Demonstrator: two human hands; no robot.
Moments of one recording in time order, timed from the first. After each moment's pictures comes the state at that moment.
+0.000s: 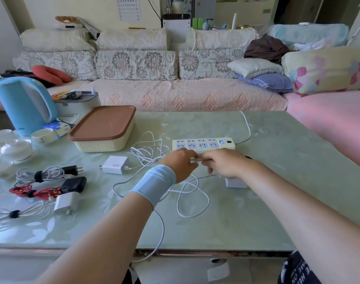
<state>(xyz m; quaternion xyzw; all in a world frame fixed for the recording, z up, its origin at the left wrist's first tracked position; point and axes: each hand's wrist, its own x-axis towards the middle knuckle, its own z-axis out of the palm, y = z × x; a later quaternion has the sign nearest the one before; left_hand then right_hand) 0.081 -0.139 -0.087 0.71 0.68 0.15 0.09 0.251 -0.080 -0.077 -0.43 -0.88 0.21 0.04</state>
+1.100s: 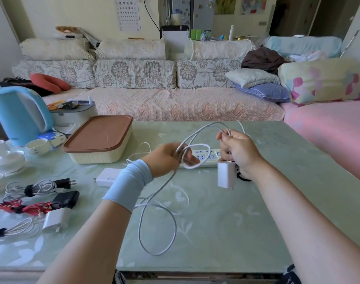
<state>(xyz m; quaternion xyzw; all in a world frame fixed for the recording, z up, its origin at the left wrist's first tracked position) 0.061 -0.152 -0.029 0.67 0.52 0.36 0.39 0.262 -0.067 -0.038 -0.36 -0.61 0.55 0.44</state>
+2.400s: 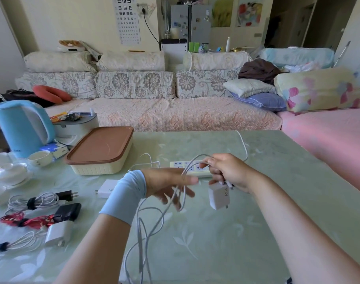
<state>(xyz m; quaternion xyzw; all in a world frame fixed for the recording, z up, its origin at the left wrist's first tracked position) 0.055 -0.160 -0.017 0.57 0.56 0.16 0.58 0.255 -0.080 -0.036 -0.37 -0.70 0.54 0.28</state>
